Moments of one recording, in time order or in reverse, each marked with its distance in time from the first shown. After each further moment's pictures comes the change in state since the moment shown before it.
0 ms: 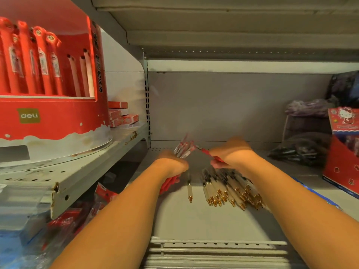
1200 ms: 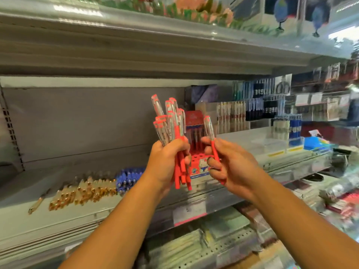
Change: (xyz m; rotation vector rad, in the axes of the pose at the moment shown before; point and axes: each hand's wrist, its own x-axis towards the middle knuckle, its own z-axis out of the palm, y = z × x) left_hand -0.204 0.209 0.255 -0.998 -0.412 0.797; right_hand -0.198 0.195 -0.291 0.923 0.044 -0.457
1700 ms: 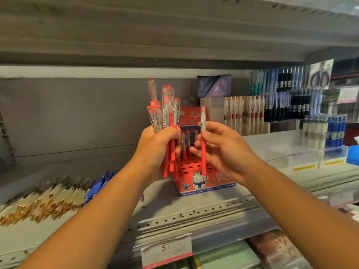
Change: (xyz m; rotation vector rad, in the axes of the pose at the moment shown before) left_hand 0.094 -0.034 0.017 0.207 0.150 0.002; right_hand 0.115 -0.011 -0.066 -0.035 -0.111 0.008
